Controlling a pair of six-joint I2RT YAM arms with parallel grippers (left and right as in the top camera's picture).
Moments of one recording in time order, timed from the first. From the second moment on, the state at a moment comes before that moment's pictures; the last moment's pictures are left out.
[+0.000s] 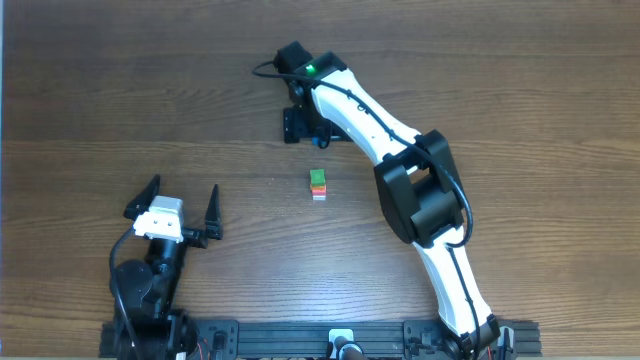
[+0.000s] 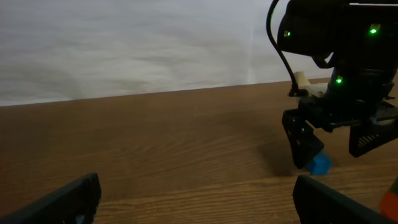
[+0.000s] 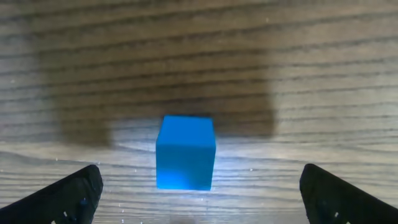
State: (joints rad) left arm 0.00 0.01 0.01 -0.06 0.15 0.04; right arm 0.57 2.36 1.99 -1.15 0.05 0.55
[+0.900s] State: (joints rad) left arm 0.00 0.01 0.01 -0.06 0.15 0.04; right arm 0.56 2.40 1.99 -1.12 0.02 0.54
